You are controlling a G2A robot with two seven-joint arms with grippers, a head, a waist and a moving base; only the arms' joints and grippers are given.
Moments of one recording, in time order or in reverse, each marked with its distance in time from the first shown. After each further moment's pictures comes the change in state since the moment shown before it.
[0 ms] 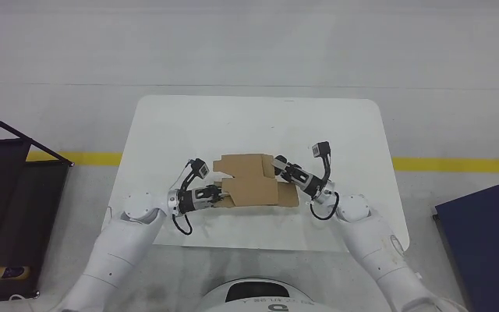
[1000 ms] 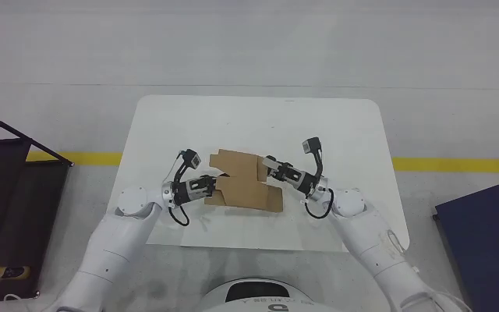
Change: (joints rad) left arm -0.020 0.008 -0.039 -0.005 0.015 -0.022 0.056; right arm 0.040 -0.001 -0.049 -0.038 0.027 0.030 0.054
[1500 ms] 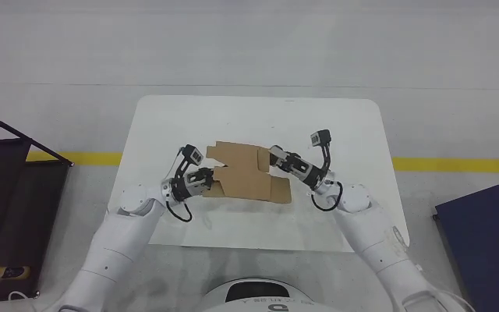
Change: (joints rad) left arm -0.010 -0.014 0.000 -0.007 -0.221 0.047 -0.020; right arm 0.005 0.008 0.044 -0.015 0.080 0.000 -0.019
